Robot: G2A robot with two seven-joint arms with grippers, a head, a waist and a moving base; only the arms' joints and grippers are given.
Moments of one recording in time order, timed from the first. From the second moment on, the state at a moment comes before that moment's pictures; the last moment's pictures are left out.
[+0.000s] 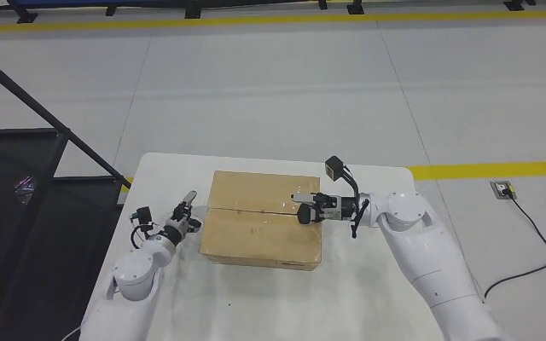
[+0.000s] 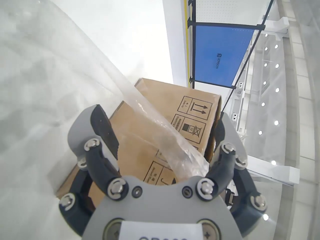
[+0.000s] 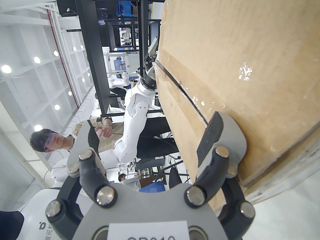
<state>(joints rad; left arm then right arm) 1.03 -1.25 -1.47 -1.30 -0.16 0.18 -0.33 -0.55 -1.31 1.13 -0.97 0.23 -0.17 1.21</state>
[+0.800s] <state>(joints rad) 1.06 -1.25 -1.57 -1.36 -0.31 0.03 -0.24 -0.55 -1.31 1.13 -0.97 0.23 -0.17 1.21</state>
